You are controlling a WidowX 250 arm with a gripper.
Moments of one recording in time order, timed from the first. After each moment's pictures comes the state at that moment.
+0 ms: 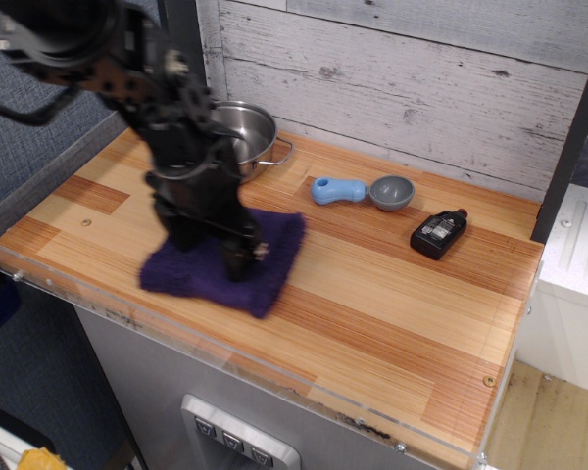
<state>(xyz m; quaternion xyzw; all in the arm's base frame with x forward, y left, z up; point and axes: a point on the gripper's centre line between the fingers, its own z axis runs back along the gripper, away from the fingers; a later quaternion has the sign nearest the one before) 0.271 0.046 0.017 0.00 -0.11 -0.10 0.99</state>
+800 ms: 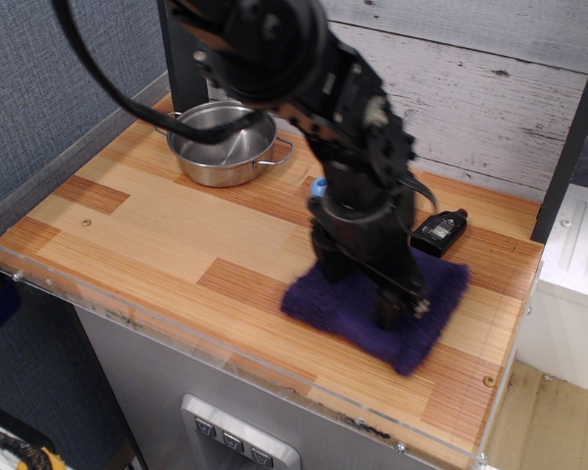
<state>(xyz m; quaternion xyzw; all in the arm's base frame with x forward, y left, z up) 0.277 -0.074 0.015 -0.02 -0.11 -0.22 0.97</state>
